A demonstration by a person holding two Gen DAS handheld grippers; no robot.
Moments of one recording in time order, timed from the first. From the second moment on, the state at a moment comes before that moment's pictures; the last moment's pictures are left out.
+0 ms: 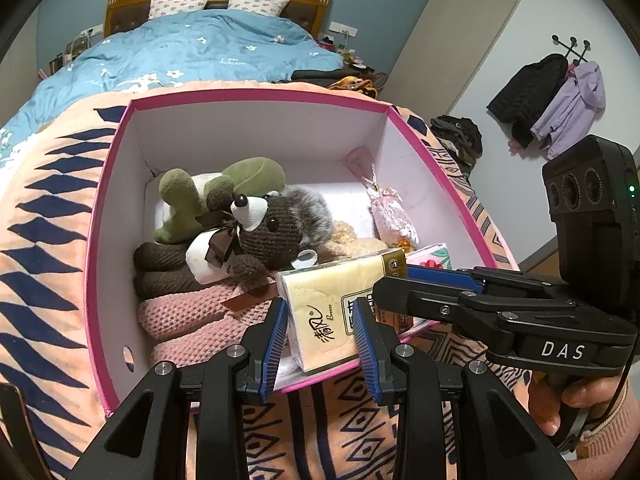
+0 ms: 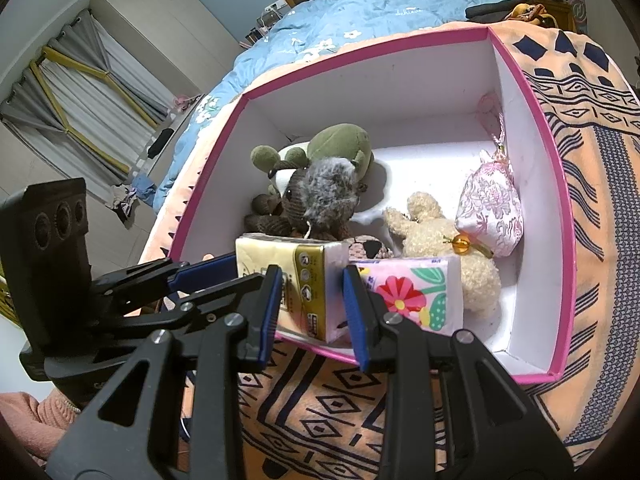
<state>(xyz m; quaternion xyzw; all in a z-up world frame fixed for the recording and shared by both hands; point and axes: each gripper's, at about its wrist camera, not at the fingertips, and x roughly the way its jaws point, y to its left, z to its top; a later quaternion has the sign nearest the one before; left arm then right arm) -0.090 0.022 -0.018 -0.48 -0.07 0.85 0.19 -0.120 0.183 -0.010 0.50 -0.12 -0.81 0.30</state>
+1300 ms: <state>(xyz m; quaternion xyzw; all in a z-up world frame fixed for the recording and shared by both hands) -0.084 0.009 -0.024 -0.47 -0.07 0.87 0.14 -0.109 0.170 0.003 0.48 -0.06 -0.83 0.27</state>
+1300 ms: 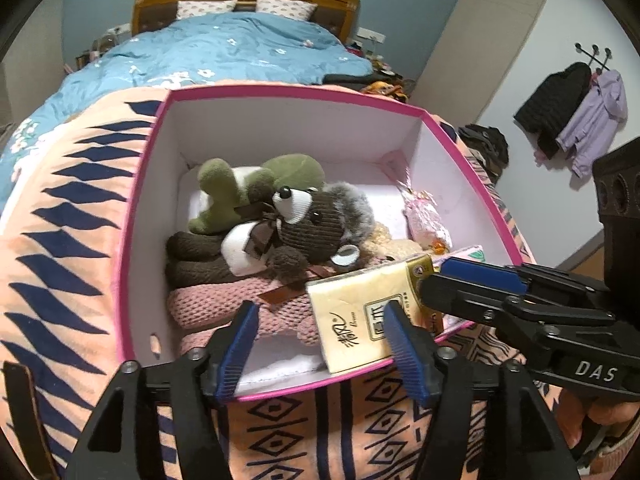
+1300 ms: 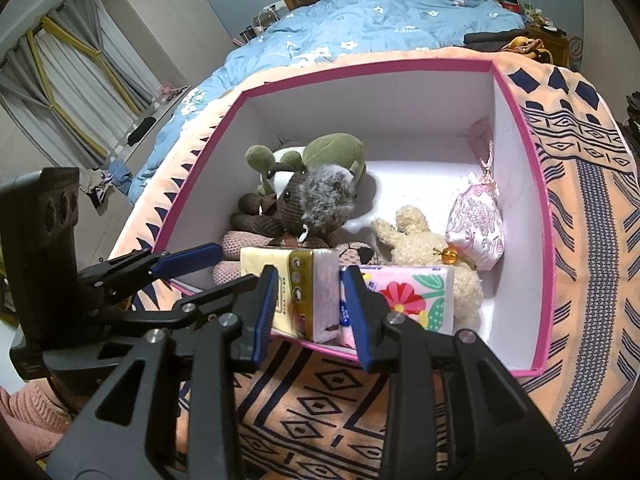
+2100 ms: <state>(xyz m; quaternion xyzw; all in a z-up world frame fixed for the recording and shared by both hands) -0.028 0.004 0.005 -0.41 -0.05 0.91 0.07 -0.027 0.187 0.024 0.37 -0.01 -0.89 0.29</state>
